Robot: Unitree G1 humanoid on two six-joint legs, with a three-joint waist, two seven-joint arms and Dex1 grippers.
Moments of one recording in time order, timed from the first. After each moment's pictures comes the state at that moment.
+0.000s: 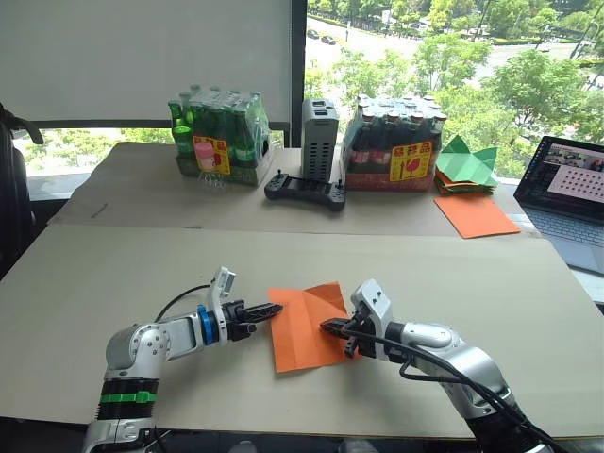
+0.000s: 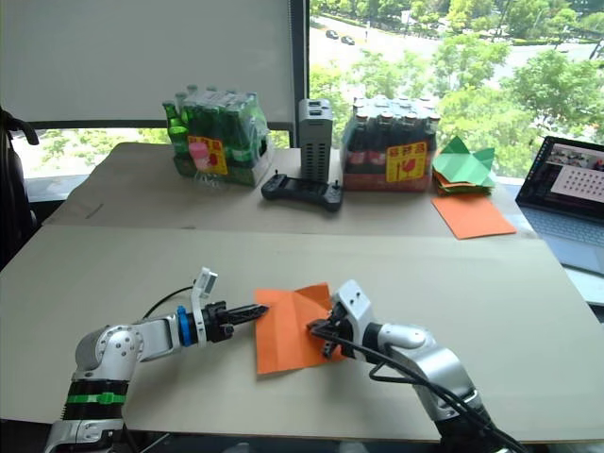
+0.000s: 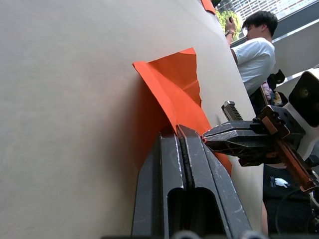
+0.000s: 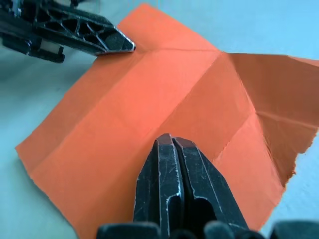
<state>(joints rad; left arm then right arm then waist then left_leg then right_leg) -0.36 0.40 0.16 0.04 -0.82 1.13 -0.68 -0.25 -0.41 0.18 -0.28 0.43 0.74 0.67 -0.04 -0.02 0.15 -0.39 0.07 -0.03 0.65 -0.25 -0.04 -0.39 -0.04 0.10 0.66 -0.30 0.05</state>
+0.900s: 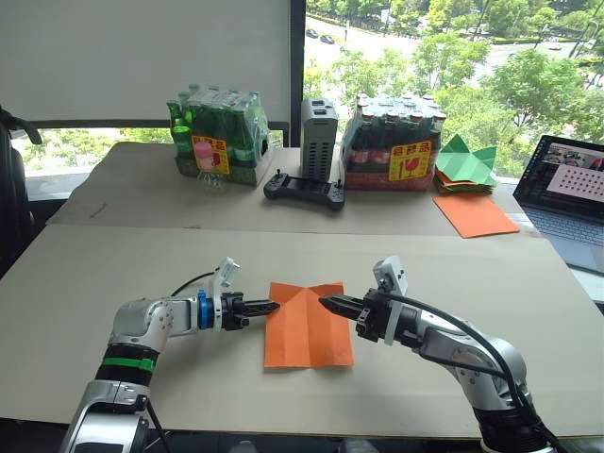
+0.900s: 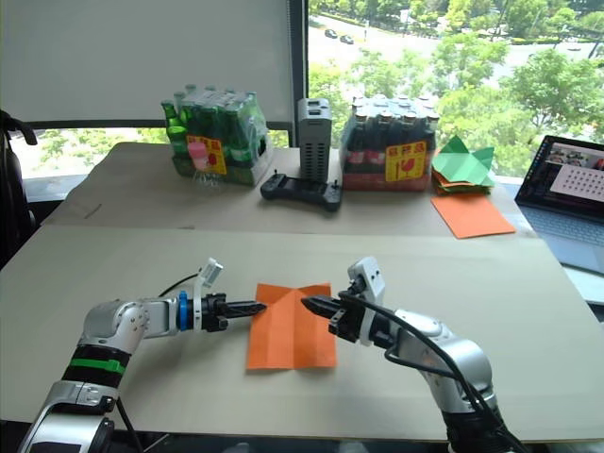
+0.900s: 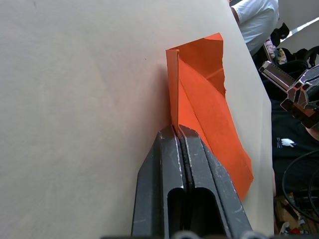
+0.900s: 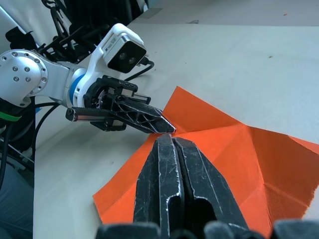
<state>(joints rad) -0.52 0.52 -0.01 0.27 -0.66 1.04 -0.95 -0.26 -0.38 0.03 -0.37 0.66 0.85 0.64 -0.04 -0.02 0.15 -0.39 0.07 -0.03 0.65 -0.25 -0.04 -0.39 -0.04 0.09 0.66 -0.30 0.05</state>
